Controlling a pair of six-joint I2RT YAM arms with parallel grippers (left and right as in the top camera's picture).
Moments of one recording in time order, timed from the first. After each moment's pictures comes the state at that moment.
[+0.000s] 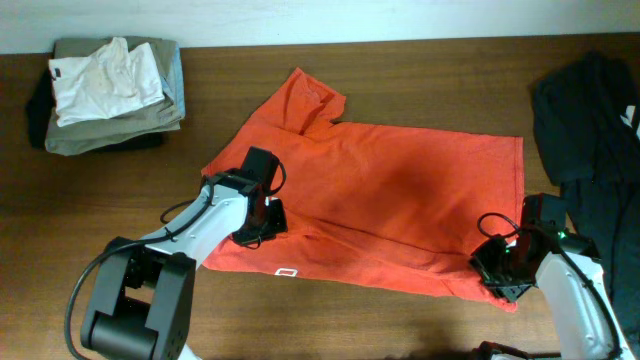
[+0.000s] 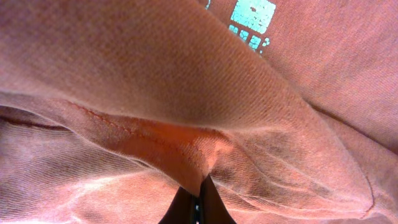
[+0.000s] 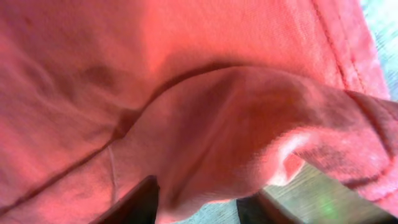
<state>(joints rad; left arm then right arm) -0.35 1.77 1.02 -0.72 0.09 -0.53 -0.31 1.23 0.65 -0.93 -0.21 0.66</state>
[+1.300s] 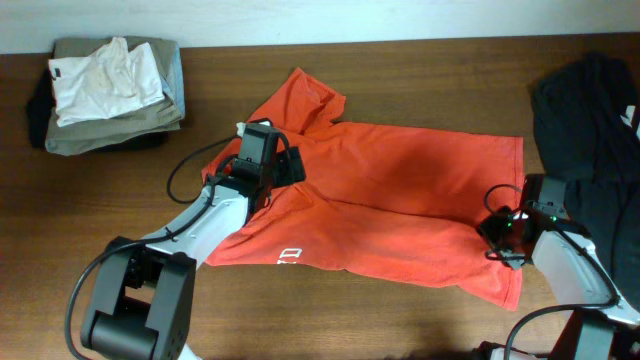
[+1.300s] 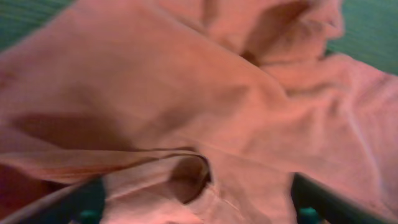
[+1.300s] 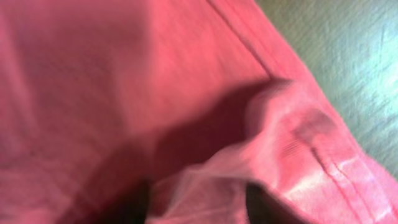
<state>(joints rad) -0.35 1.77 1.01 -0.13 -0.07 -0.49 -0.31 1.41 0.68 -0.55 -0.07 0.67</state>
